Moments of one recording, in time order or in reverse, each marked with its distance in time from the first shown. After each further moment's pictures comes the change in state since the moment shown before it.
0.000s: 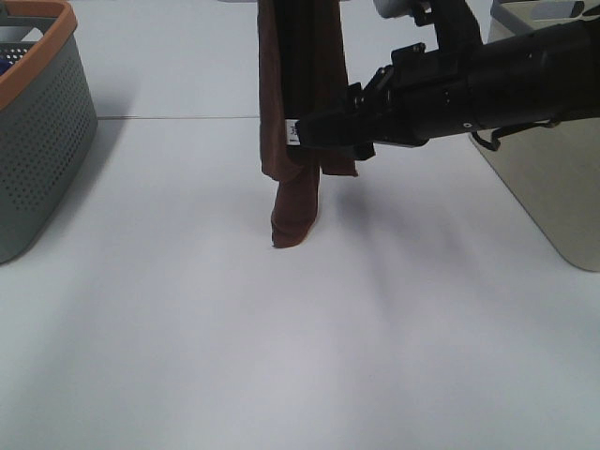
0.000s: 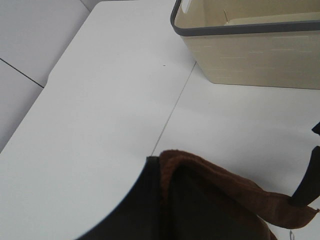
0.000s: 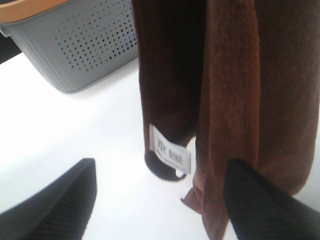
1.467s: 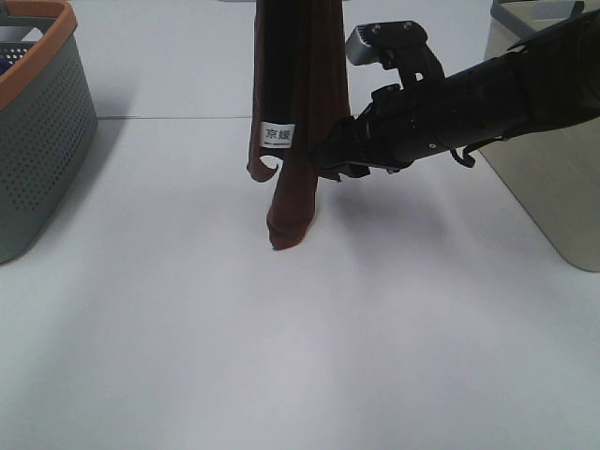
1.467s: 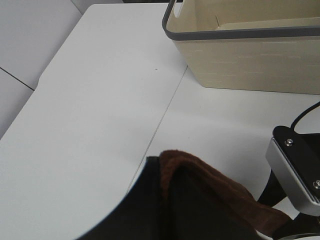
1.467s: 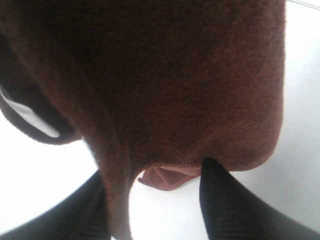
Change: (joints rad) left arm 0.001 0.000 0.000 -0.036 0.007 0.000; right arm 0.000 0.197 -0.113 -0.143 -0.100 0.184
